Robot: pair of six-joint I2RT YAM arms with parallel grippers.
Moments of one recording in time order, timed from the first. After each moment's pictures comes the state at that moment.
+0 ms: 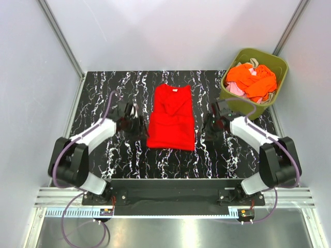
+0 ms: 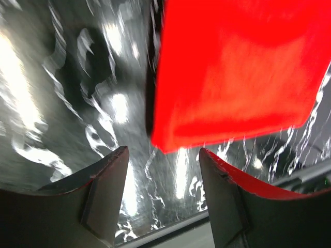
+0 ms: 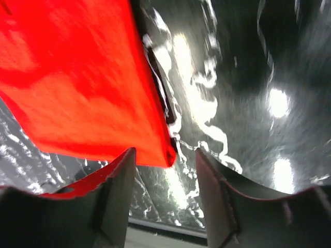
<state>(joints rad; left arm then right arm) -0.31 1.52 0.98 -0.55 0.29 -0.49 0.34 1.53 1.01 -0.57 -0.13 0.72</state>
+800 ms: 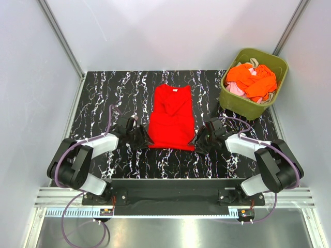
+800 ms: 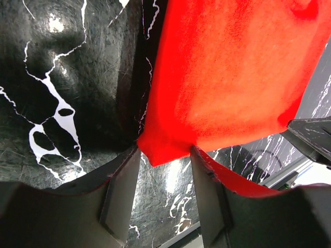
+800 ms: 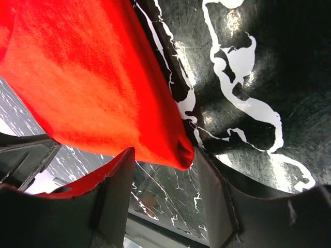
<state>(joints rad) -0.38 1.47 0.61 -0.08 0.34 -0.78 0.48 1.45 0.61 -0.12 -0.20 1.09</state>
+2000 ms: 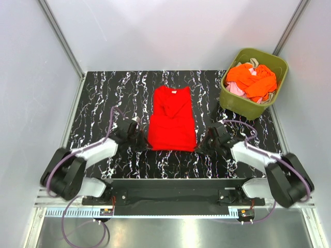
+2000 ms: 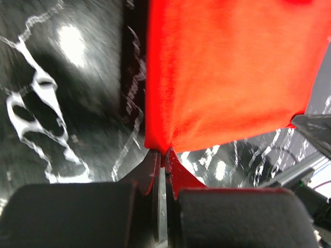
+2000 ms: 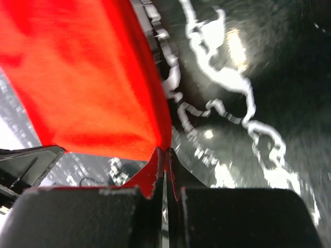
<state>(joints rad) -0.46 1.39 0.57 -0.10 0.27 -0.79 0.50 1.33 0.52 -0.11 -0.13 1.13</state>
